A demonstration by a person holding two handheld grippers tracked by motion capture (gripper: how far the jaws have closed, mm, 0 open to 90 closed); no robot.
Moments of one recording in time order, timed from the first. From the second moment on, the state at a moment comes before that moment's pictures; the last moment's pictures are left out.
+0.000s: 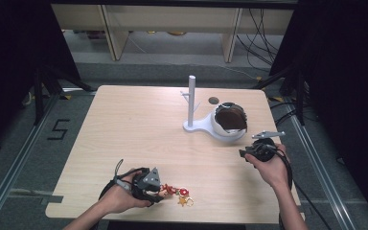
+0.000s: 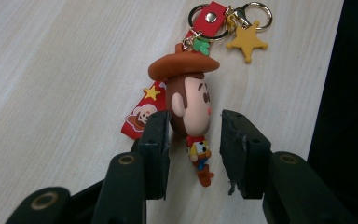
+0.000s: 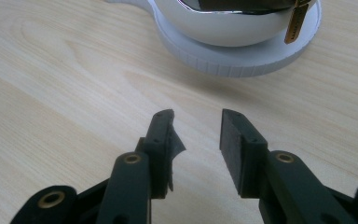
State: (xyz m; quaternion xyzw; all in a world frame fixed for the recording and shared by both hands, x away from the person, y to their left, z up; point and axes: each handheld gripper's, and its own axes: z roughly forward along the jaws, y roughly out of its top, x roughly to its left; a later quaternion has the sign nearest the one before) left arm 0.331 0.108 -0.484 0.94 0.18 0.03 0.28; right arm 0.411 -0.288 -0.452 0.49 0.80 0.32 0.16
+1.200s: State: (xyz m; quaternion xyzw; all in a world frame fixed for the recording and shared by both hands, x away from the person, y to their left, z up) left arm 0.345 0.099 -0.478 0.96 0.16 0.05 0.24; right arm 0.406 -0.289 -0.456 0.49 0.80 0.33 0.15
